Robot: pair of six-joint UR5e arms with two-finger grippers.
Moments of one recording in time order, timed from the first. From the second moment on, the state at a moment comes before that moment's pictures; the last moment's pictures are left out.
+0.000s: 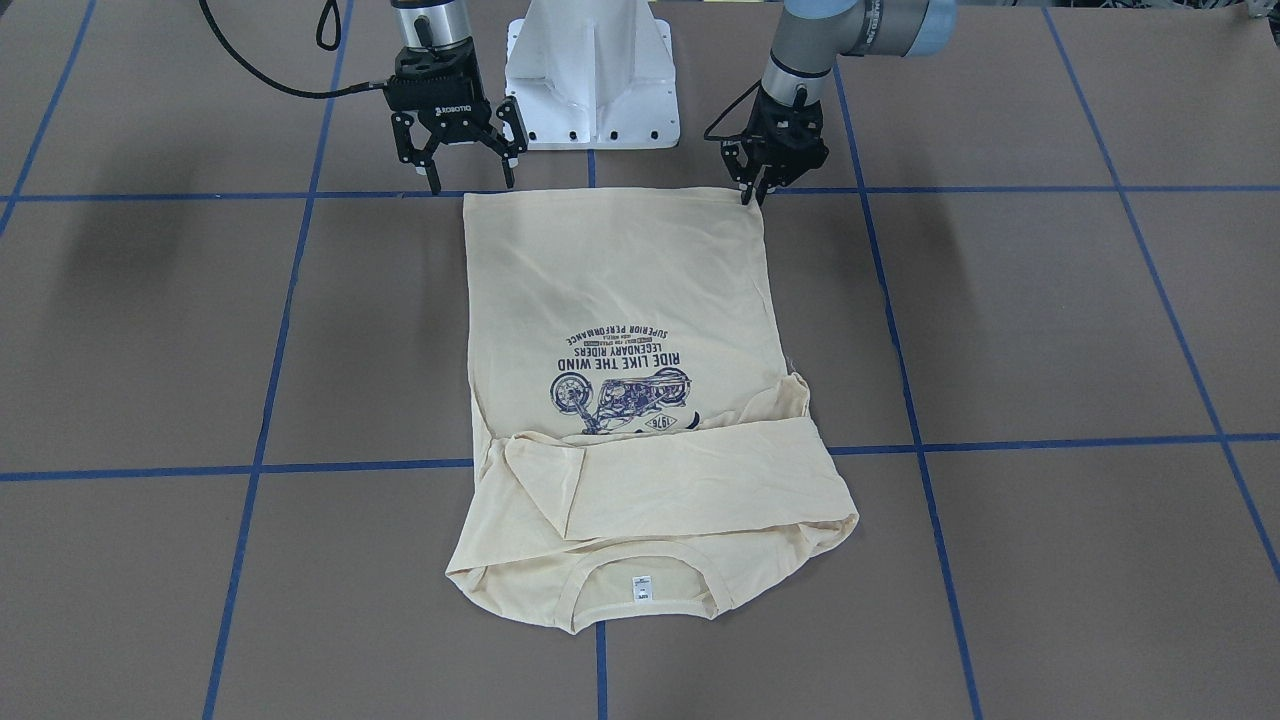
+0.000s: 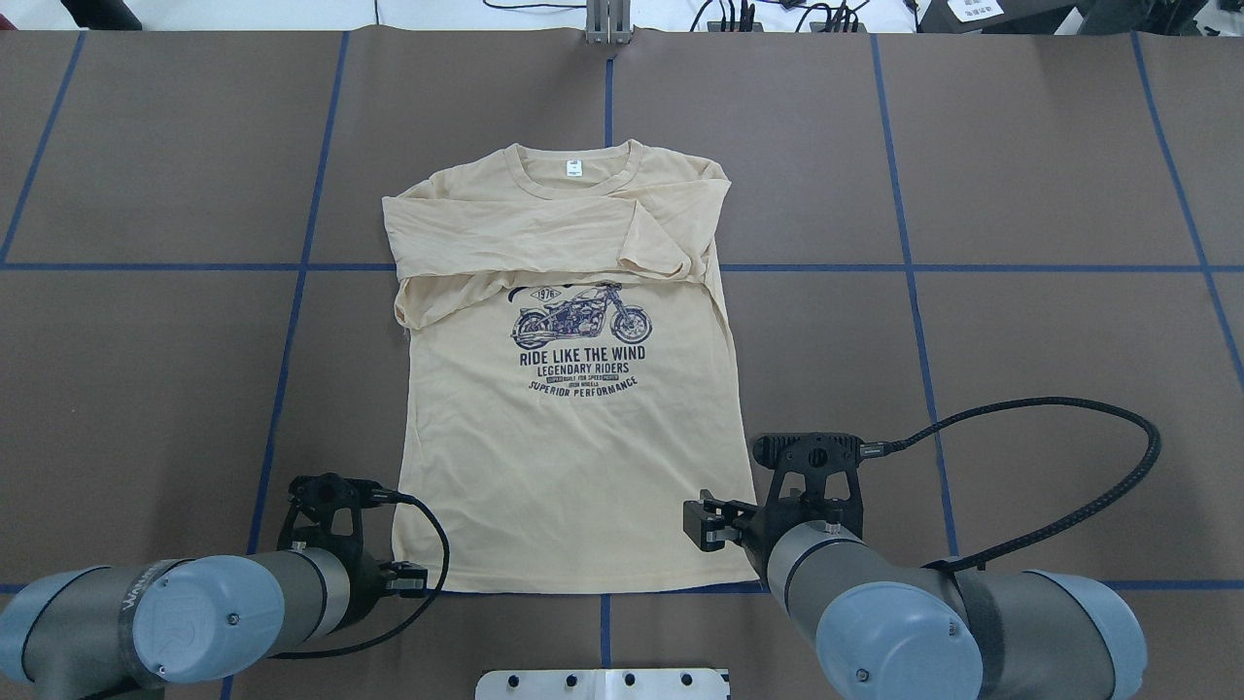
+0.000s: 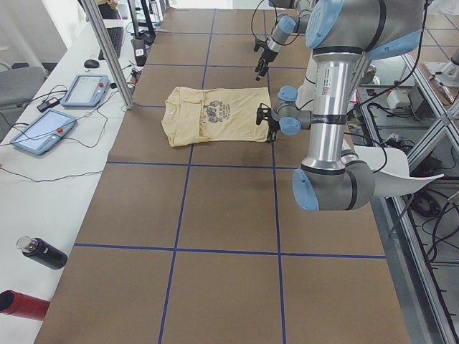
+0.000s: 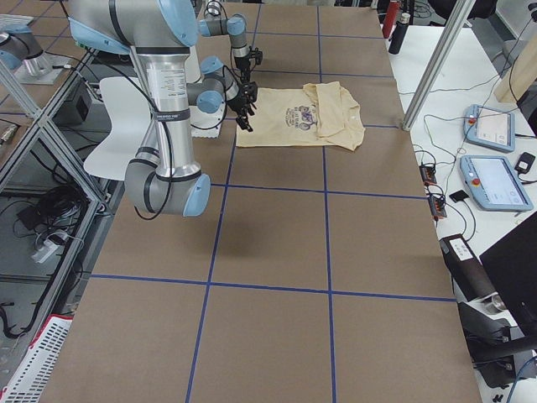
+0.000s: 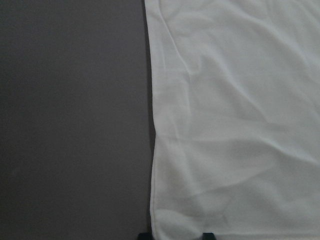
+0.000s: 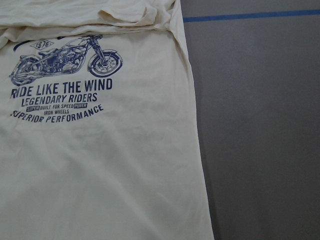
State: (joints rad) left arm -0.14 -1.68 -2.02 -1.93 -1.52 -1.40; right arm 0.10 -1.31 2.15 -1.52 1.20 1.49
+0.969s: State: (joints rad) left arm -0.14 -1.69 -2.04 -1.93 -1.52 -1.41; right arm 0.03 -1.37 2.03 -1.36 1.09 1.52
